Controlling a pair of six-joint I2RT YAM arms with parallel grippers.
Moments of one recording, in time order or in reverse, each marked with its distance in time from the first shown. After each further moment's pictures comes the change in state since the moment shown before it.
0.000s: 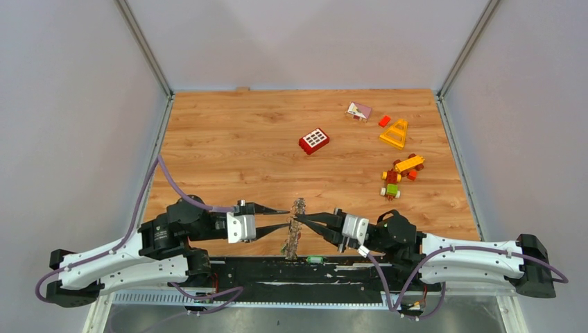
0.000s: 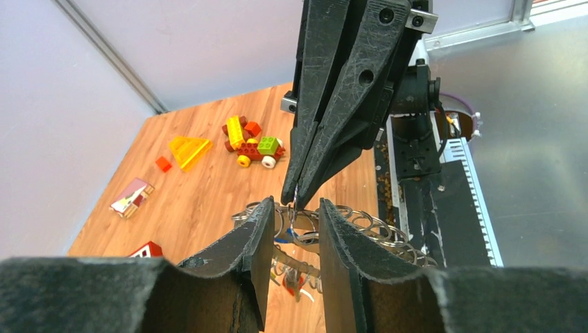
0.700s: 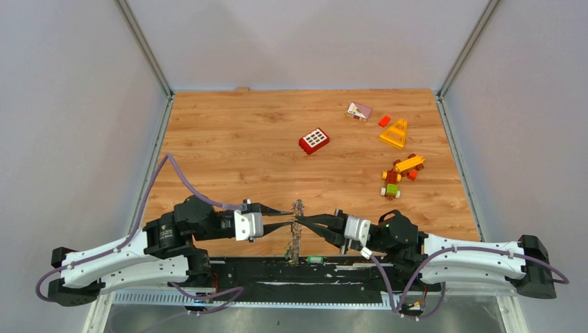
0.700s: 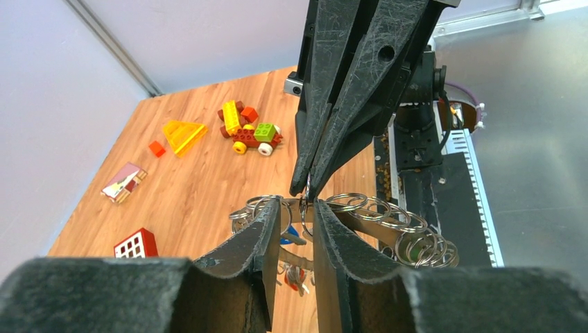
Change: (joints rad) left arm 0.000 0.032 -0.013 0.002 -0.023 -0.019; right arm 0.000 -0.019 0.000 -0.022 -0.034 0.000
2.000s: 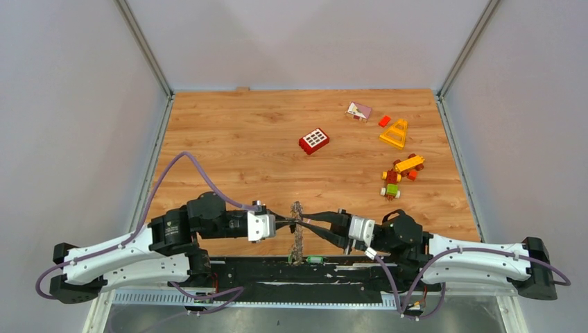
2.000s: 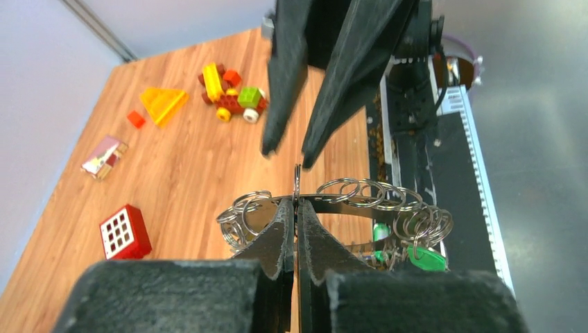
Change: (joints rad) left arm 0.000 0.053 0.036 -0.091 0.007 0.028; right arm 0.000 -0.033 0.006 -0.045 0.000 0.000
